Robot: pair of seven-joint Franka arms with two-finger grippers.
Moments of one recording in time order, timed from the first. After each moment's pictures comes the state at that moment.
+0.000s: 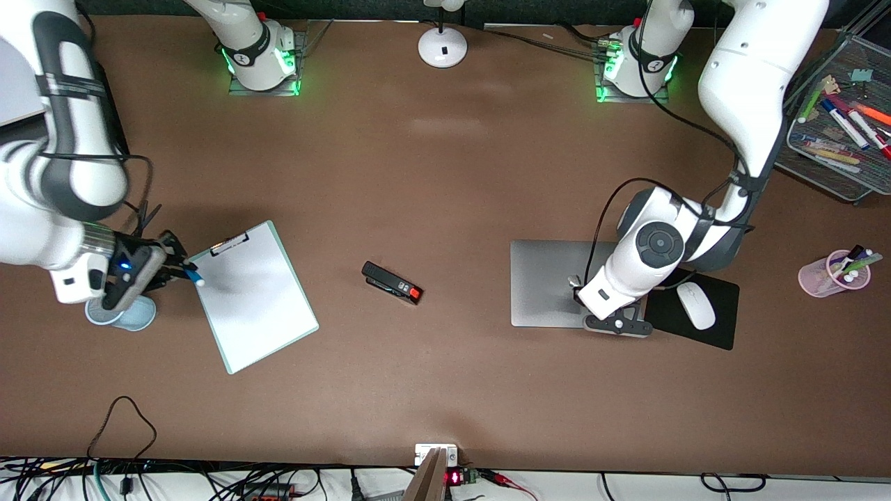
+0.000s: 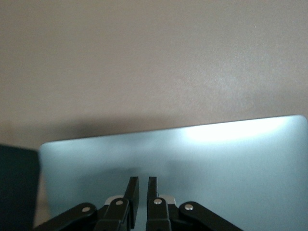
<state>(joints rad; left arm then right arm) 0.00 0.64 -0.33 -1.66 0.32 2.29 -0.37 -0.06 0.41 -0.06 -1.68 0.36 1.93 -1.26</state>
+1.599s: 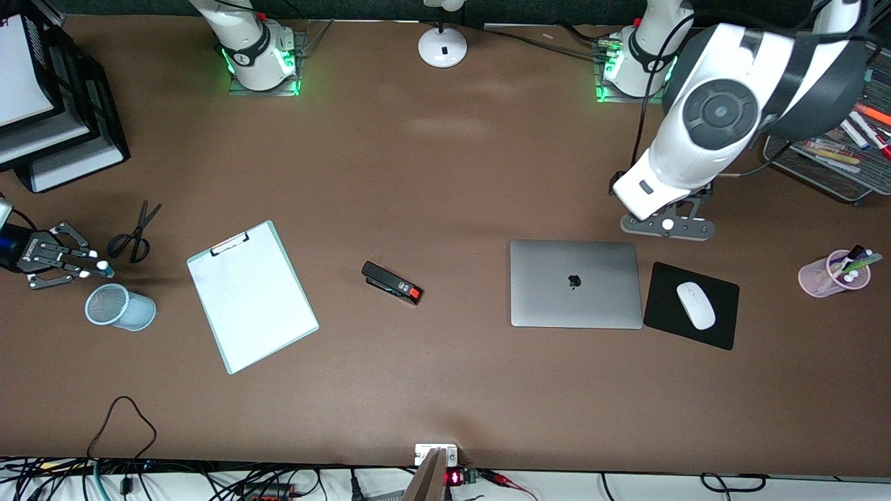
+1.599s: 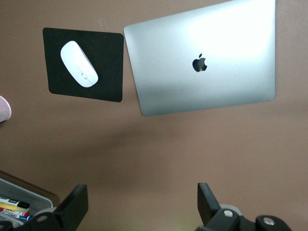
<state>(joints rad) 0.04 0.19 -0.41 -1.66 0.18 1.58 -0.23 -0.46 0.61 -0.06 -1.47 0.90 1.61 -2.21</state>
